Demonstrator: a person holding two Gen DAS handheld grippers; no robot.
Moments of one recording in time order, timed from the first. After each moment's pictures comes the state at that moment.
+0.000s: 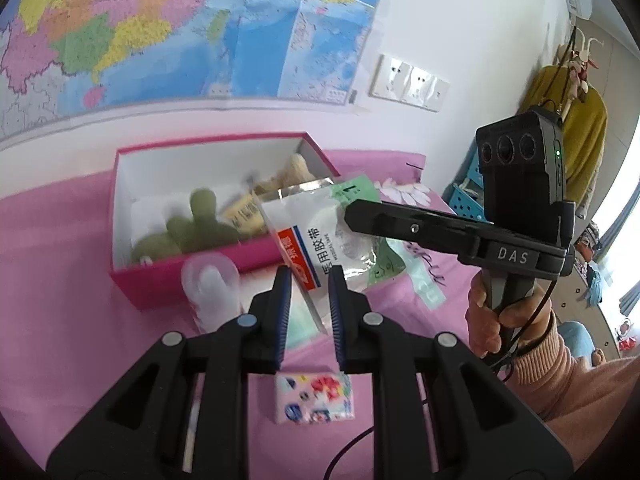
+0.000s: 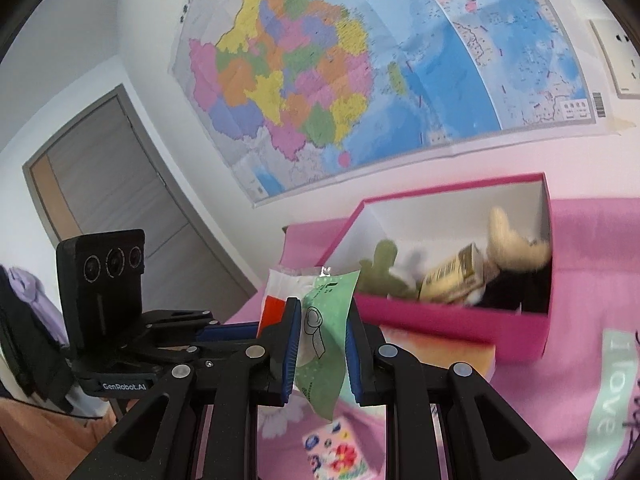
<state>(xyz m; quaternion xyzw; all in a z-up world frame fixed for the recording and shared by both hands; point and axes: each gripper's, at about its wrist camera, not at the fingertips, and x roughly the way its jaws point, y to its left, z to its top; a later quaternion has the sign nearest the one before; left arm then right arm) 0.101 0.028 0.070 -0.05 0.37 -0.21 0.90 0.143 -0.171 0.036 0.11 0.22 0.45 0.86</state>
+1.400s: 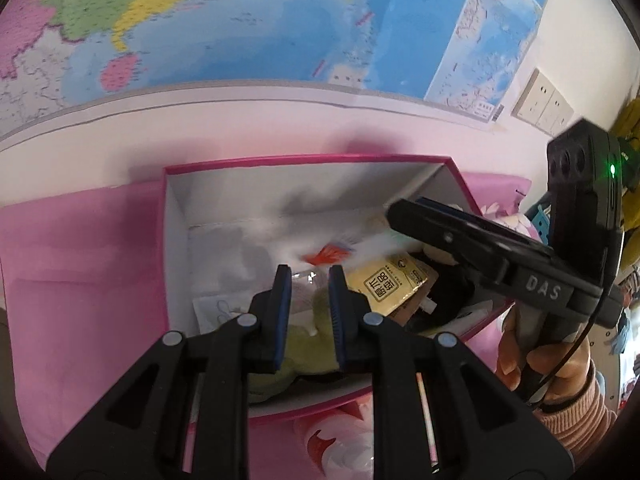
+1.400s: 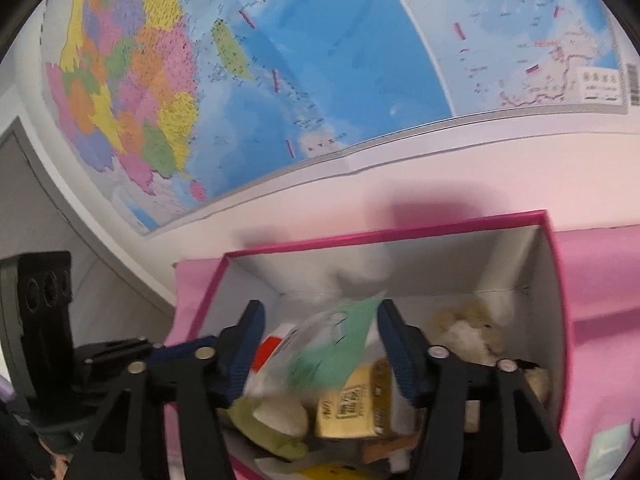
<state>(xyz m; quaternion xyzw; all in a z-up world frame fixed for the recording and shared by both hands) 0.248 0.066 0.040 -0.06 0.44 -0.10 0.89 0.311 -0.129 0.034 0.13 0.30 0.30 0.90</state>
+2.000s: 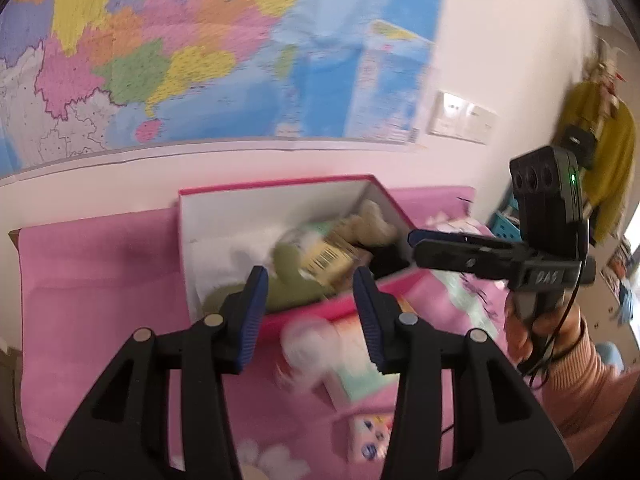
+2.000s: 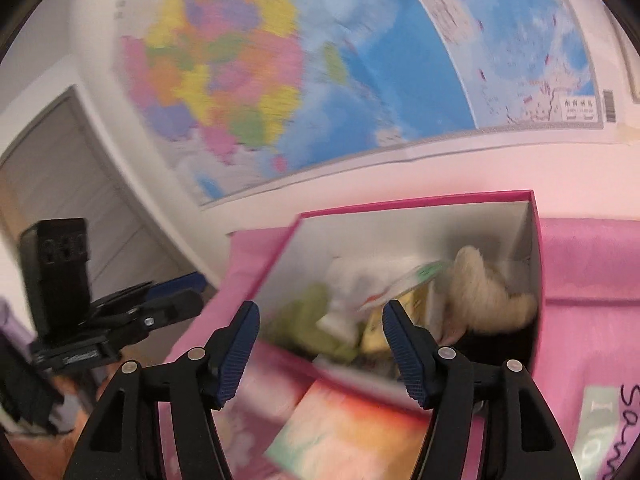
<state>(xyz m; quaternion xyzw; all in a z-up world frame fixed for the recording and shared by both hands) 0.122 0.071 0.080 -0.03 0.32 -0.15 0.93 0.214 -0.159 0.042 0.10 0.26 0.39 0.88</state>
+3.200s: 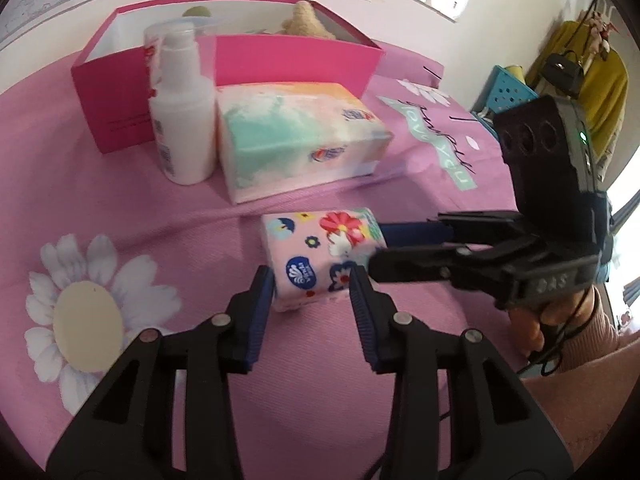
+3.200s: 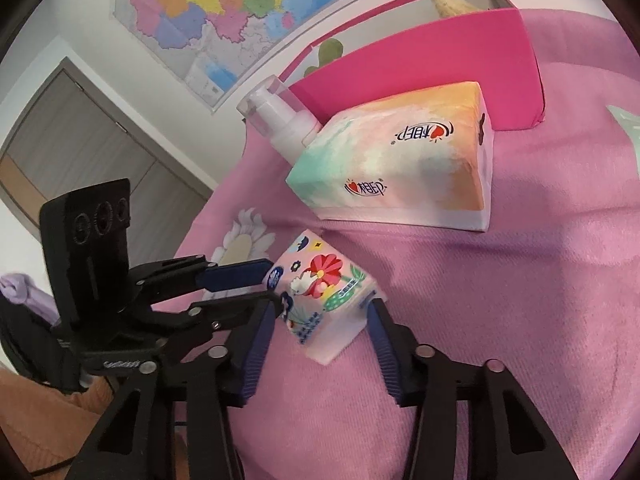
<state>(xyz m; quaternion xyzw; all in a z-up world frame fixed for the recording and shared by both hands) 0.039 0.003 -0.052 -0.04 0.46 -0.20 0.86 0.104 -0.167 -0.096 0.10 0.39 0.41 0.82</state>
